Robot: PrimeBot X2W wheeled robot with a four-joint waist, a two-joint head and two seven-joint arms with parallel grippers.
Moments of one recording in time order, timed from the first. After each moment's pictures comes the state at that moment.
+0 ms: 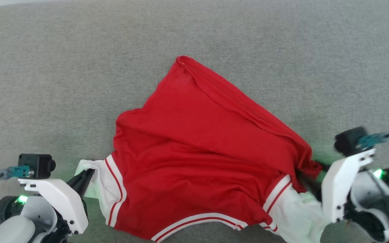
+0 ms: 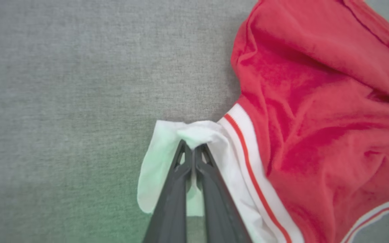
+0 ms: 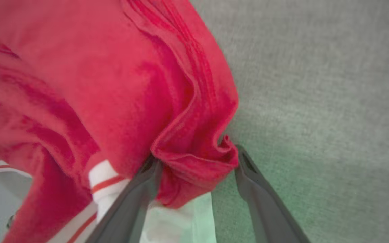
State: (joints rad) left arm -0.28 0.84 -0.72 0.01 -1.13 0.24 0.09; right arm -0.14 -0.28 0.11 -0.11 0.49 0.13 0.86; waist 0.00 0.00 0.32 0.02
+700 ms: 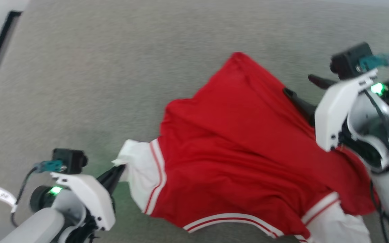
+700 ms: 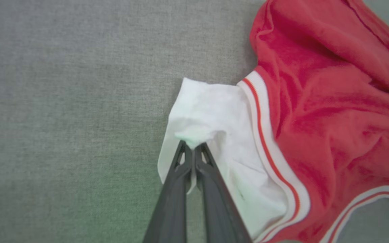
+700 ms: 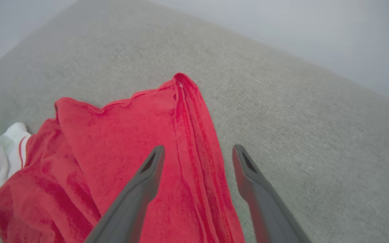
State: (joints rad) left arm -0.35 0.73 -0.78 0.07 -1.09 0.17 0.09; right arm -0.54 -0.36 0.26 -0.02 0.50 0.13 0.74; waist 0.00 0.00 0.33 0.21
